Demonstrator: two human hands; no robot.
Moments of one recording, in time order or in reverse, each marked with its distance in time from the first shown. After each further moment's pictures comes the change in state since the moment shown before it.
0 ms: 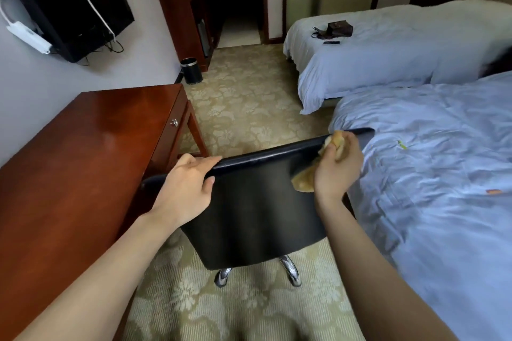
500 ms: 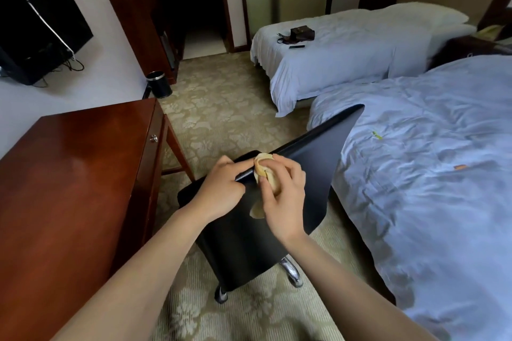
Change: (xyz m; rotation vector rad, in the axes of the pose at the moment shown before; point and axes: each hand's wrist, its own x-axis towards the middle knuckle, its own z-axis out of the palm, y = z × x) left_hand 0.035 0.005 0.017 -0.456 -0.340 0.006; right_hand -0.110 -0.007 0.030 -0.003 -0.307 -0.369
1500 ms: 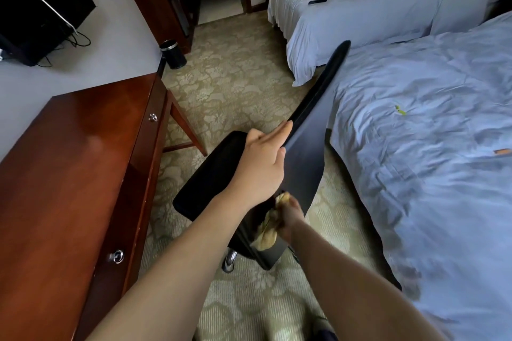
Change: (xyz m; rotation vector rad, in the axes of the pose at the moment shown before) left_hand 0.074 0.084 0.087 0.177 0.089 0.130; right_hand -0.002 0.157 0.000 0.694 -0.012 1.572
